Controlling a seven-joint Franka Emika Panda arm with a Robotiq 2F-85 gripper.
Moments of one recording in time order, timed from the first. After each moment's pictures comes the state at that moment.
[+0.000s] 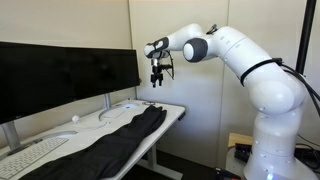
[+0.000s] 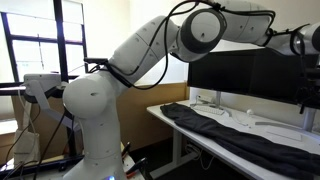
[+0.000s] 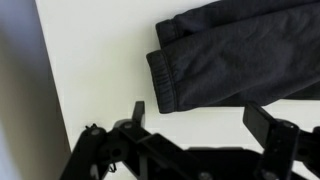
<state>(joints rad) -0.42 0.83 -0.19 -0.92 0.18 1.72 -0.54</state>
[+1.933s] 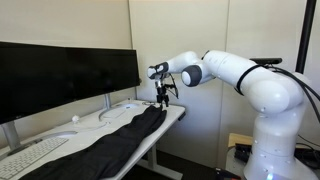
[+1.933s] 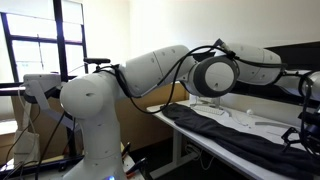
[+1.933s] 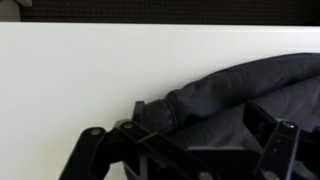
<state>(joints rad) -0.49 1.20 -0.18 -0.63 0.21 1.44 -0.56</state>
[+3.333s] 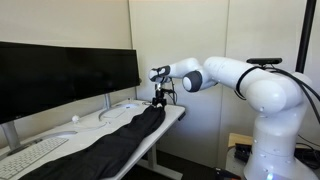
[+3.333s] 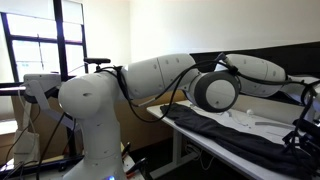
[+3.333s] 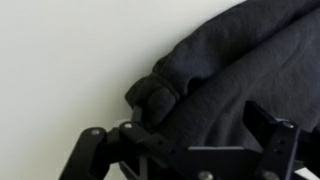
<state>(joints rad) -0.54 1.30 -0.12 -0.53 0.33 1.54 -0.37</state>
